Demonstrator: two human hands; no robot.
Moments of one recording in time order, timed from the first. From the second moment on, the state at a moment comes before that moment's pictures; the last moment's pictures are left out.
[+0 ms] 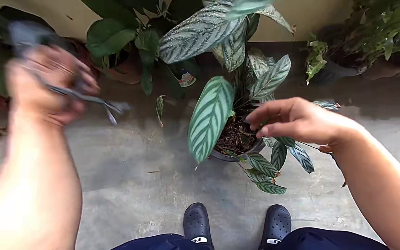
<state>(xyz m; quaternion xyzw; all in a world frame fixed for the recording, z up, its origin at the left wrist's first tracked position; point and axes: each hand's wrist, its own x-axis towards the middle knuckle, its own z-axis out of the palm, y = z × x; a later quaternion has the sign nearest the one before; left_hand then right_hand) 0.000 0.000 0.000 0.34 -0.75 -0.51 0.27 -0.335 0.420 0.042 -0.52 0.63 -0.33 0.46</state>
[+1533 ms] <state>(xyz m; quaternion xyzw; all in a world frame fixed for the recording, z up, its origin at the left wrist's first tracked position) -0.141 0.122 -0.094 0.23 -0.91 -0.35 -0.05 -0.286 0.327 -0.146 -0.45 0.77 -0.28 0.36</state>
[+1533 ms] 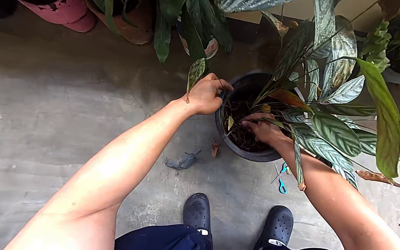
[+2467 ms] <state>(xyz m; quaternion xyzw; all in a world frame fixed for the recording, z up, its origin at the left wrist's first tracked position) -0.150 0.130 -0.120 0.18 -0.93 -0.31 -0.02 -0.261 0.304 -0.149 -0.63 0.68 -0.08 0.37</state>
